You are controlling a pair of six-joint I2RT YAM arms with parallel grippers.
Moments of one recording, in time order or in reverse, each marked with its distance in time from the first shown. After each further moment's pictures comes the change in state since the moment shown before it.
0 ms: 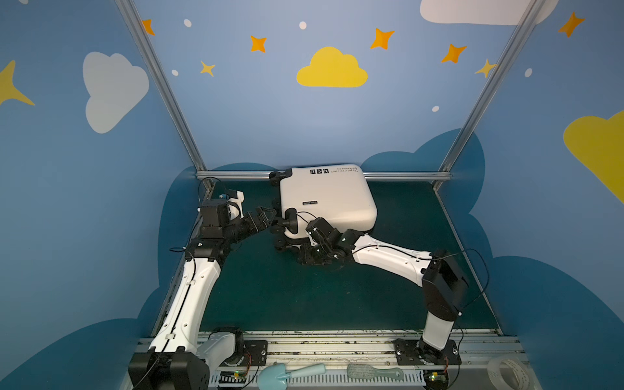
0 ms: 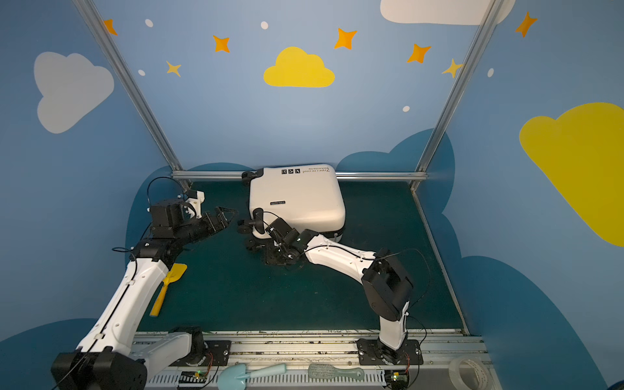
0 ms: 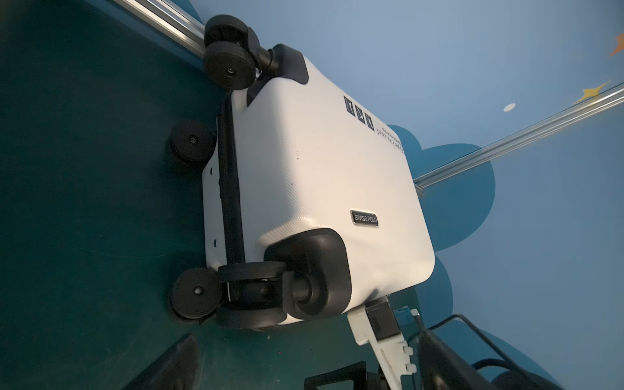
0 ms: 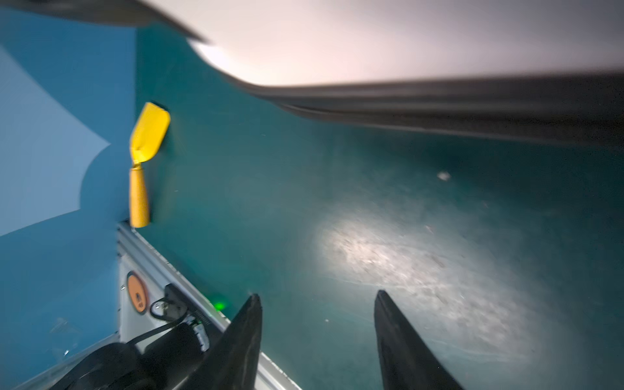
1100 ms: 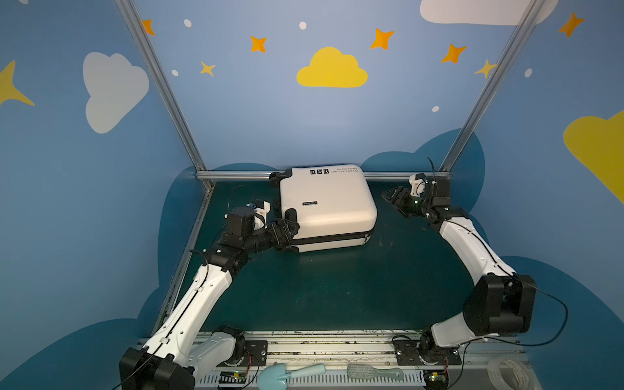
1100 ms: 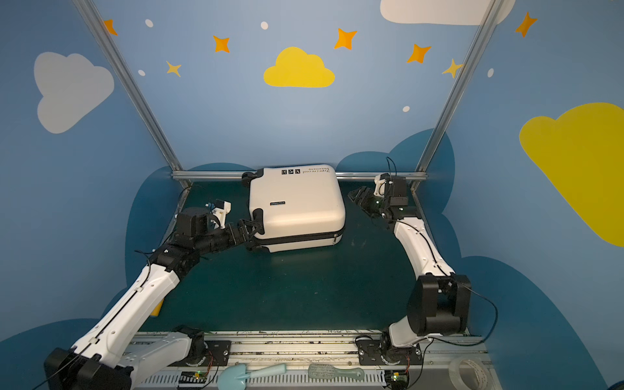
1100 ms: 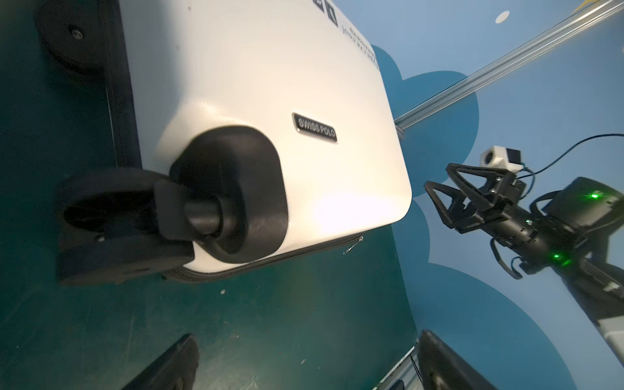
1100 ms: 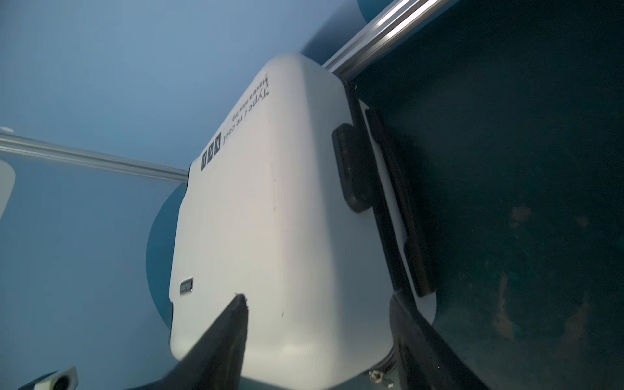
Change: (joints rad) left arm -0.279 -0.012 -0.042 0.015 -0.089 -0.084; right arm -0.910 -0.249 -0.117 0.192 -0.346 -0.076
